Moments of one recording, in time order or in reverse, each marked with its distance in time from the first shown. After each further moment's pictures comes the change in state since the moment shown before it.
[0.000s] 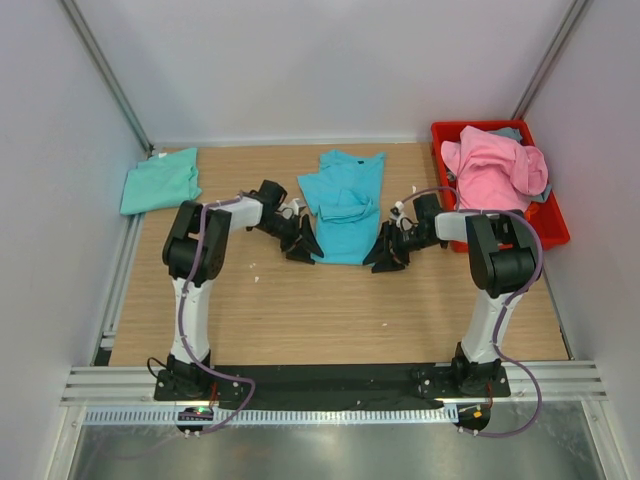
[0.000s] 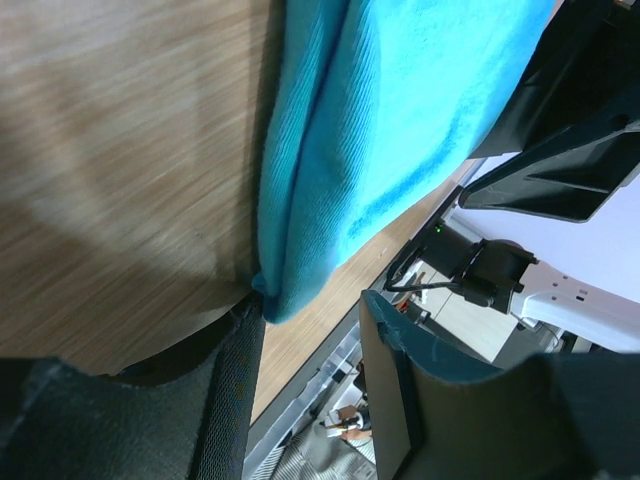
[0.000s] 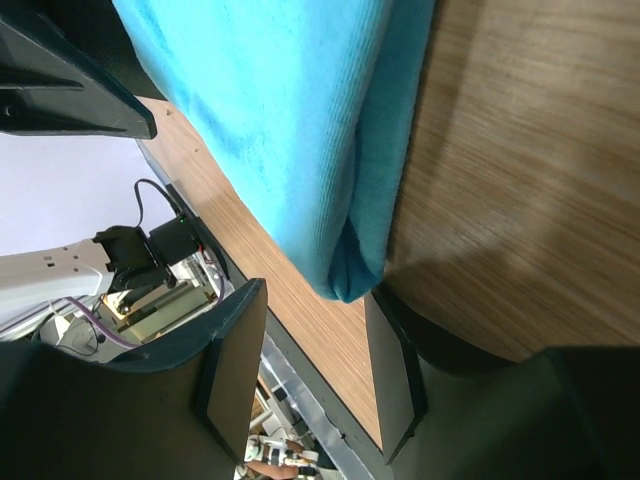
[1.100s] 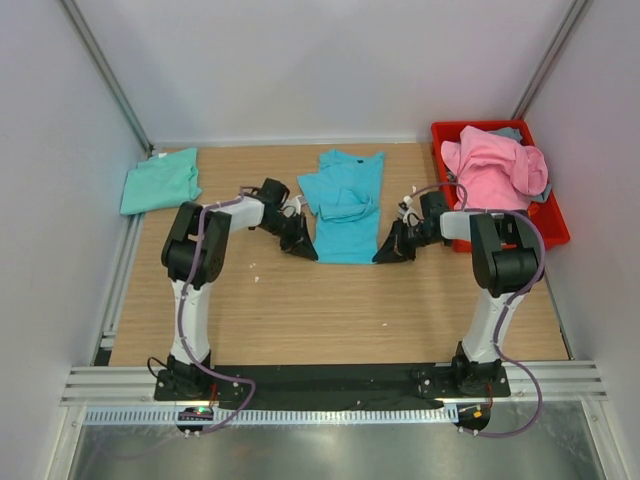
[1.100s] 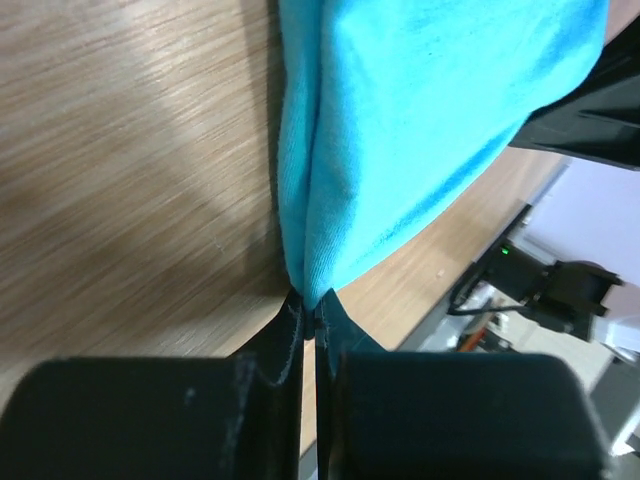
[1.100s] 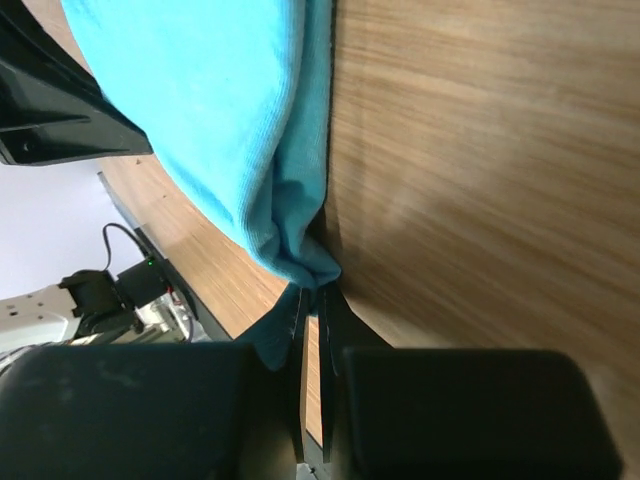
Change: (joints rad) left arm -0.013 -0.020 0.005 0.012 -0.100 0.087; right arm -0.041 0.007 0.007 0.060 0.079 -0.009
